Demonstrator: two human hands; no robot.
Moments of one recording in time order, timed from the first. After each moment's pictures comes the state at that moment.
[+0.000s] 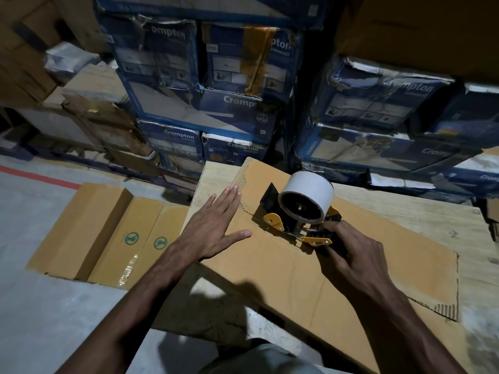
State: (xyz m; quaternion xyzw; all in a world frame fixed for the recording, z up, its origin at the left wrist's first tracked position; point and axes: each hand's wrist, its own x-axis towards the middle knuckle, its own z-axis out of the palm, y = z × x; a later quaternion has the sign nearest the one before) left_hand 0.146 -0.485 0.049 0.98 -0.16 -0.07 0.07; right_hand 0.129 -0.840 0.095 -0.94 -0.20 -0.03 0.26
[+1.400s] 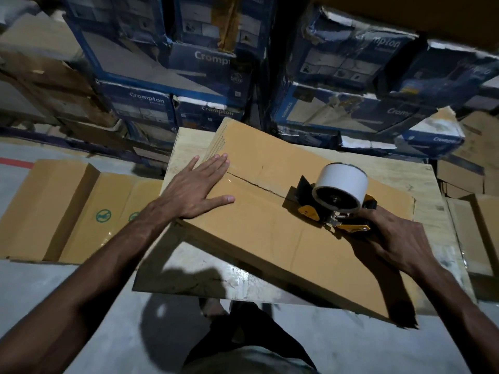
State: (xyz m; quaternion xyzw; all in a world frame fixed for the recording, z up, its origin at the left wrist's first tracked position) left_hand 0.143 -0.483 0.041 0.96 -0.24 -0.07 0.07; right_hand 0.070 -0.951 0.122 -0.97 -0.24 -0.03 0.04
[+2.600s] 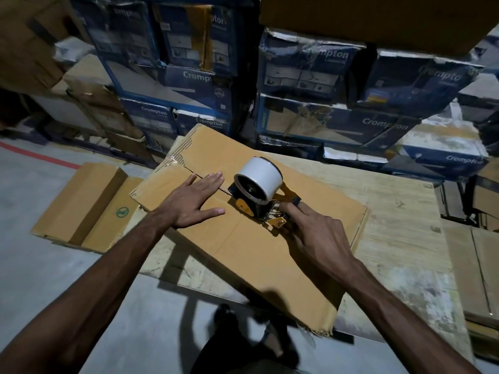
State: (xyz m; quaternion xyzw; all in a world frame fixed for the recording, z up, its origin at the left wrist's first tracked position) left_hand 0.092 -0.628 0.050 0.98 -0.17 -0.10 0.05; right_hand 0.068 -0.992 0.113 -0.95 -0.28 0.01 0.10
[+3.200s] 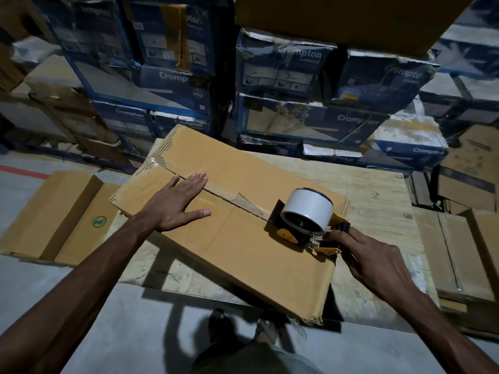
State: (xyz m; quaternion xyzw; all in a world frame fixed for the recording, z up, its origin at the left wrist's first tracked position) left_hand 0.092 -0.624 0.045 0.98 -0.18 -0.09 0.05; right_hand 0.019 -1.113 0.120 -0.97 -0.25 0.00 0.06
